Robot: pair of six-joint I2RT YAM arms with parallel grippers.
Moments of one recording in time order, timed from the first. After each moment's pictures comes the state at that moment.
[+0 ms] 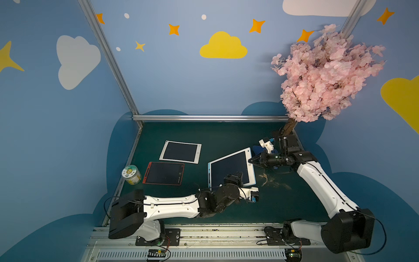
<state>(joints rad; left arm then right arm) -1.30 1.46 0.87 0.23 -0.61 0.96 0.22 1.27 1.07 -0.72 -0.85 0.54</state>
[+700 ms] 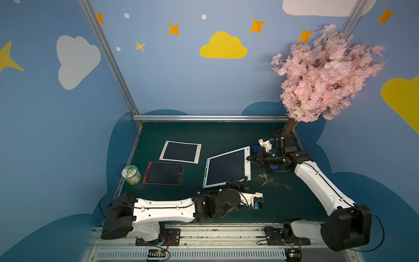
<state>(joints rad) -1.38 1.38 0.91 0.13 -0.57 0.85 0.25 1.29 1.06 -0.61 -0.80 0.70</state>
